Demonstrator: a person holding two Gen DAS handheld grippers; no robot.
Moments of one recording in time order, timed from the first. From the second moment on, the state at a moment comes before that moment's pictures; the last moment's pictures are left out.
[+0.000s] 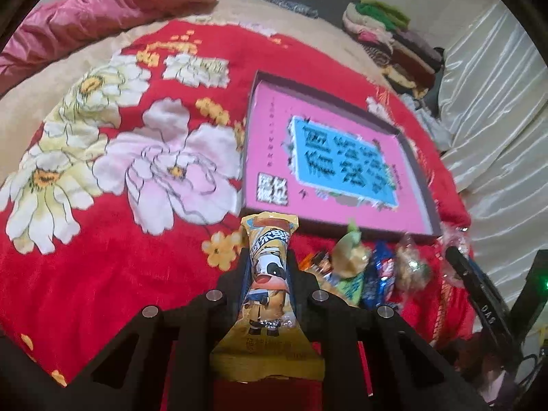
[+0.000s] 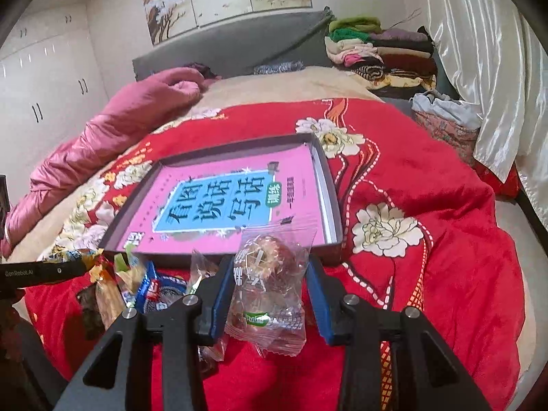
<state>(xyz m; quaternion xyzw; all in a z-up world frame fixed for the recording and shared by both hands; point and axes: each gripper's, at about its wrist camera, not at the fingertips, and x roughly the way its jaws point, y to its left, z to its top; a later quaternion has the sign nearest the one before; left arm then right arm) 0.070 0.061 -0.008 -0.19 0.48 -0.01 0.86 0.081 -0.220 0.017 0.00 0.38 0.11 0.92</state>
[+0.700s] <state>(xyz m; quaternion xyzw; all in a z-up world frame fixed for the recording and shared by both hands) 0.107 0.049 0.020 -0.18 0.42 -0.02 0.89 0.104 -0.219 0.026 0.01 0.34 0.13 0.93</state>
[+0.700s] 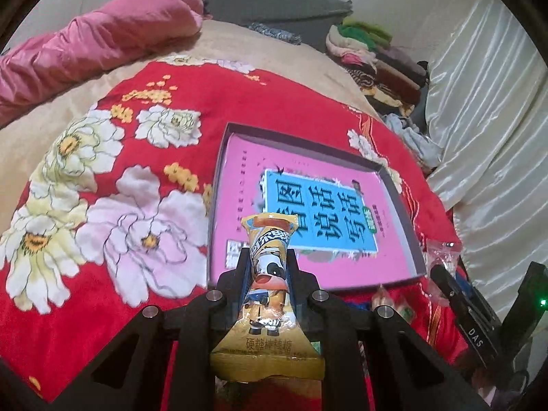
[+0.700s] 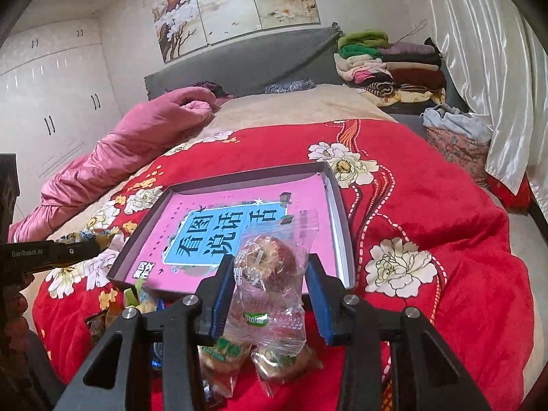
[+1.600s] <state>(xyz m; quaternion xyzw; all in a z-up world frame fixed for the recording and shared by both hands) 0.166 0.019 -0.009 -0.14 0.44 -0.03 0.89 0.162 -0.217 -0.006 0.01 0.37 0.13 0.92</state>
